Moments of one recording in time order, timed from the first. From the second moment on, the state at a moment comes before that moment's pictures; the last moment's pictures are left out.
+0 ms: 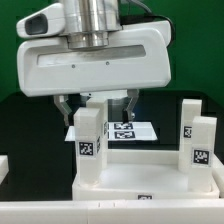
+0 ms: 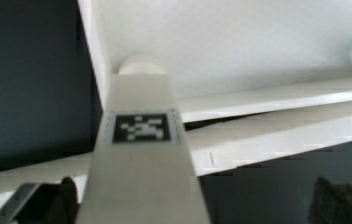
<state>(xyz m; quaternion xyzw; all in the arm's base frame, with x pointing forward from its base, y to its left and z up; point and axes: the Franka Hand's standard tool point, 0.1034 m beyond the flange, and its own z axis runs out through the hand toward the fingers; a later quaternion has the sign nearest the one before) 0.623 -0.050 0.124 -0.99 0.10 -0.02 0.05</state>
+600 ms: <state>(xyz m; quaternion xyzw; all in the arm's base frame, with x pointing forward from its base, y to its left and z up) 0.625 -0.064 0.118 -0.99 0.12 -0.02 0.05</state>
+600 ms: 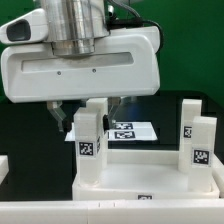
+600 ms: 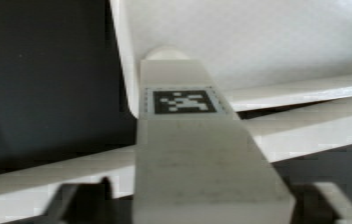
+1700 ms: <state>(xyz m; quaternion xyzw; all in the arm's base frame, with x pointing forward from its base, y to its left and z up) 0.629 -0.043 0.117 -0.78 0.63 0.00 0.07</state>
